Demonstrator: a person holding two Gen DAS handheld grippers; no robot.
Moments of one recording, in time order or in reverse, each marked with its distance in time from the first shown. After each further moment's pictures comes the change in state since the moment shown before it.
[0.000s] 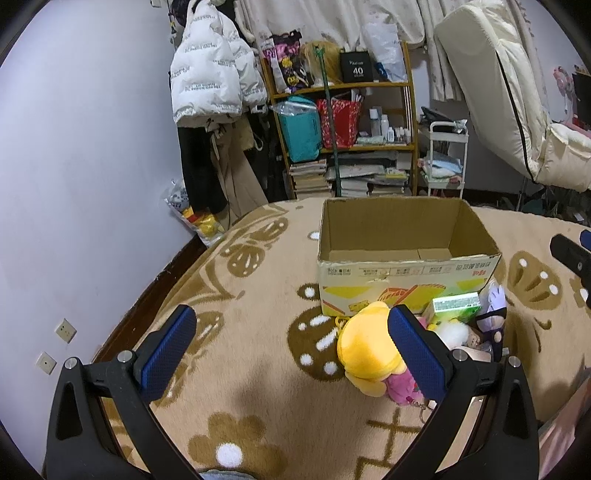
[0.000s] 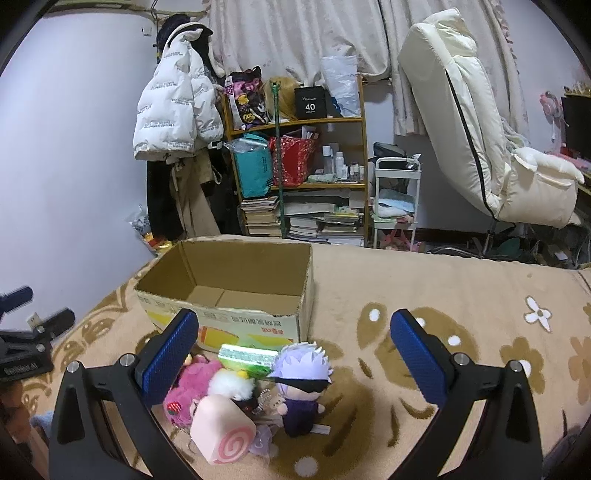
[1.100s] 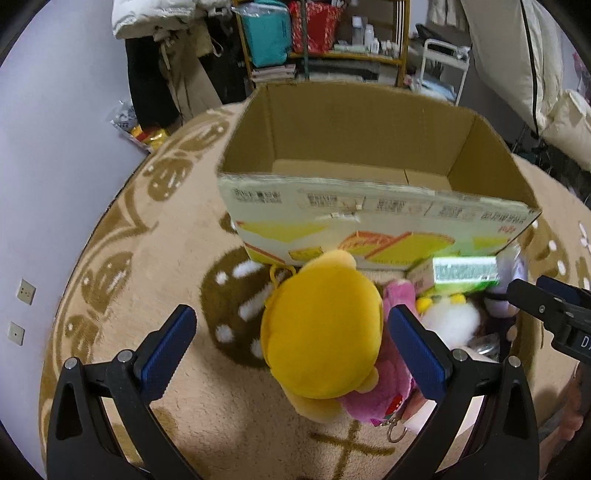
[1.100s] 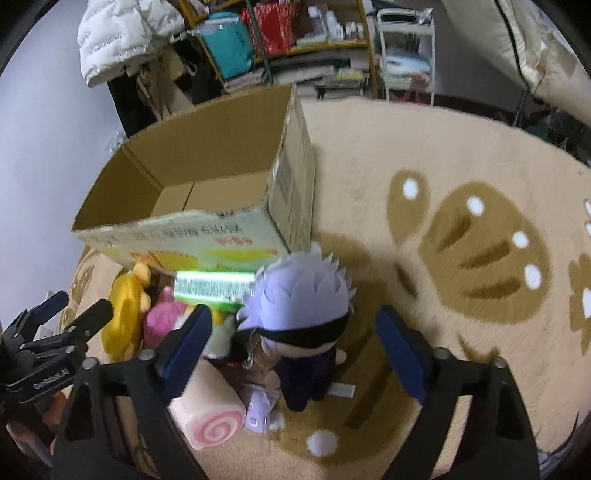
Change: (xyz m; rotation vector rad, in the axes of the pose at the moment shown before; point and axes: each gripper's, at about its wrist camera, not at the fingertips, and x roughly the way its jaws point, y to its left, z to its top) left arm 0.124 -0.057 -0.011 -0.006 0.380 -0.121; right arm 0.131 -0.027 -0.039 0.144 0.566 0.071
